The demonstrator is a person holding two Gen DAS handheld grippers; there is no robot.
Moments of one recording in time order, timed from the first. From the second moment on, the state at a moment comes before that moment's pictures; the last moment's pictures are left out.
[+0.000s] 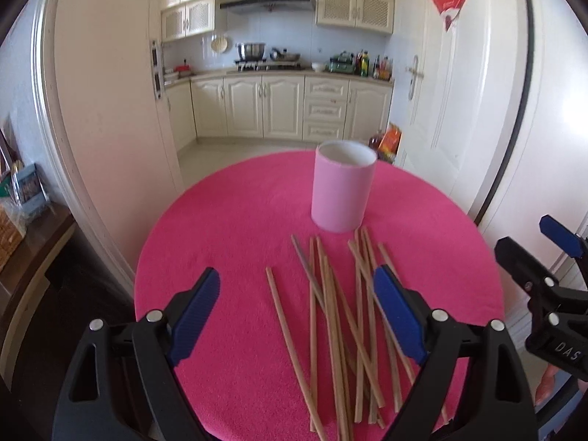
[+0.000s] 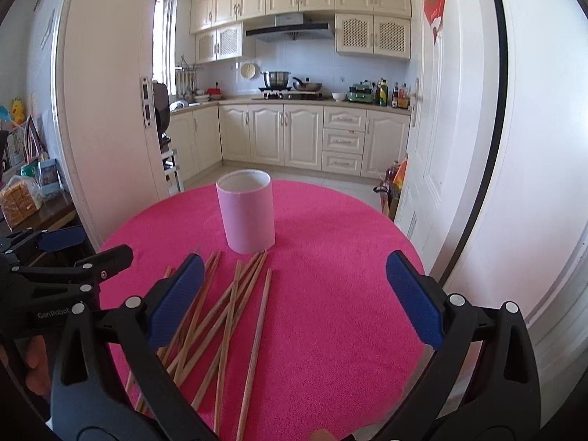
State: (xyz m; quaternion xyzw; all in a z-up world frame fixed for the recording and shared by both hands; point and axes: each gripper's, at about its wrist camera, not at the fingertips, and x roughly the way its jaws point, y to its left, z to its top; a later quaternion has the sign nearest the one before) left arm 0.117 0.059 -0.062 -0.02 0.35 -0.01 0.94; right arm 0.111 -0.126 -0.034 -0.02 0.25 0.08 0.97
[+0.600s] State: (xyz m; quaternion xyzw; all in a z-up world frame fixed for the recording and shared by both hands) left arm 0.161 0.087 -0.154 -0.06 0.52 -0.02 0.85; right arm 0.175 -0.115 -0.106 -0.05 0.41 0.12 0.90
